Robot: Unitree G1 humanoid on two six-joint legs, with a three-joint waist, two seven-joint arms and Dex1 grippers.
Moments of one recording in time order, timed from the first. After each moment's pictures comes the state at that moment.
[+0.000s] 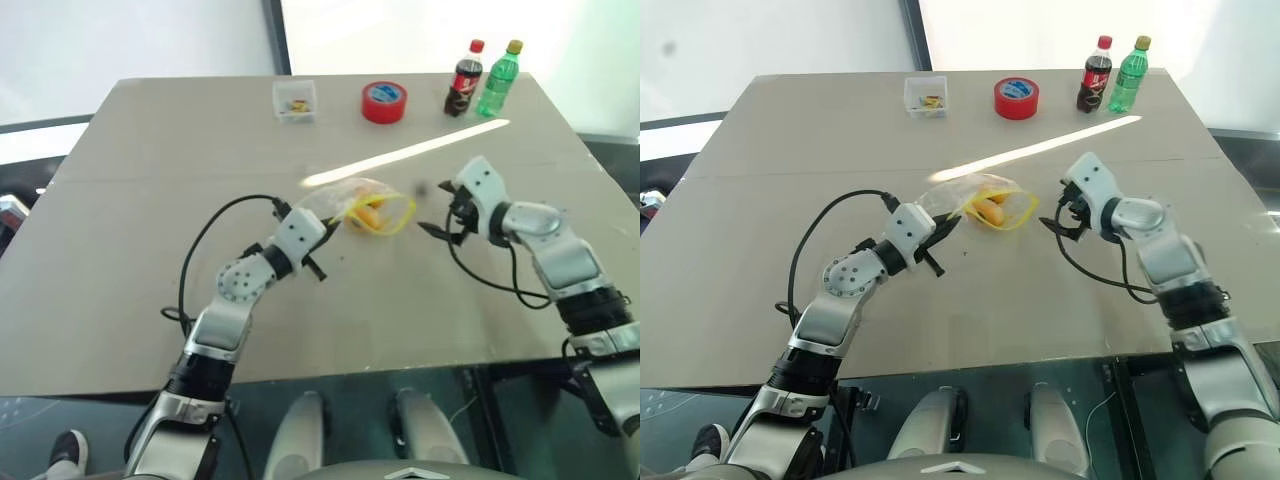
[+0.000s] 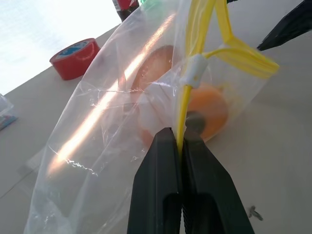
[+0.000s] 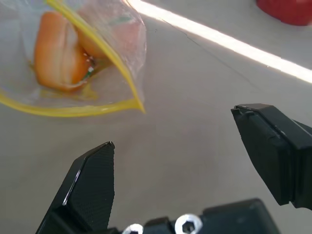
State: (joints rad) left arm -0.36 0.38 -0.13 0.01 0.01 0.03 -0.59; right arm -0.71 -0.57 0.26 0.29 -0.05 0.17 0.74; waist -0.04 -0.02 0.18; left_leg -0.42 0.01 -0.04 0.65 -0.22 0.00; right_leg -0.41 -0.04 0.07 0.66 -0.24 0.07
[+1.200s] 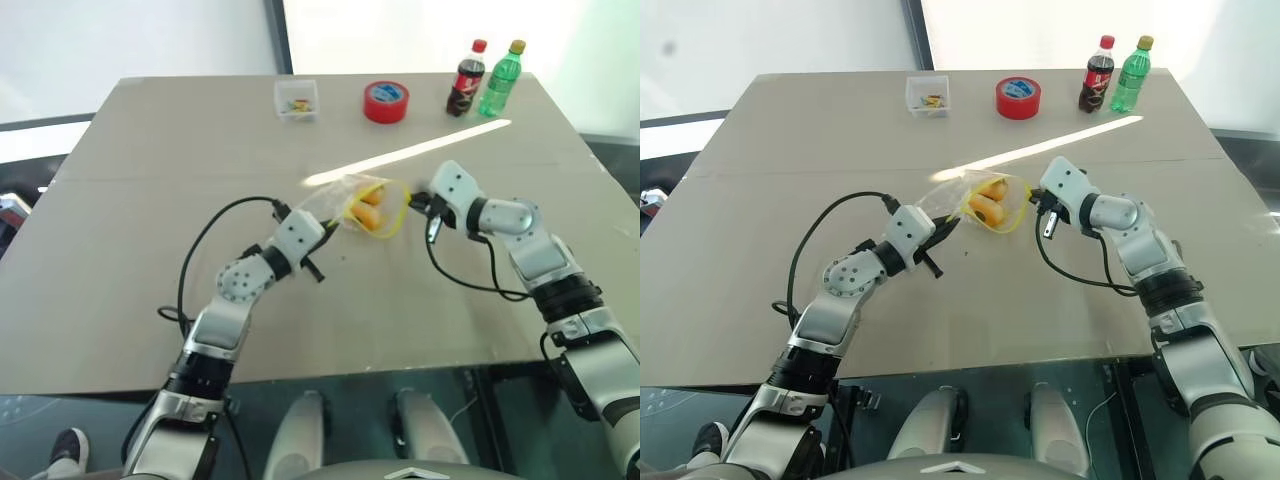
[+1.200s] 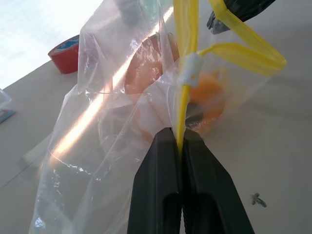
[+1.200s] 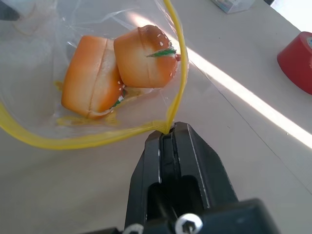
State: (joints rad) left arm -0.36 0.39 -0.13 0.05 0.01 0.01 -0.59; right arm -0.77 -0.51 0.28 0.43 -0.14 -0.09 0.76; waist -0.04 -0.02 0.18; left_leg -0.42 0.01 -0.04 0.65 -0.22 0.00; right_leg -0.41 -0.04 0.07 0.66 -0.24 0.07
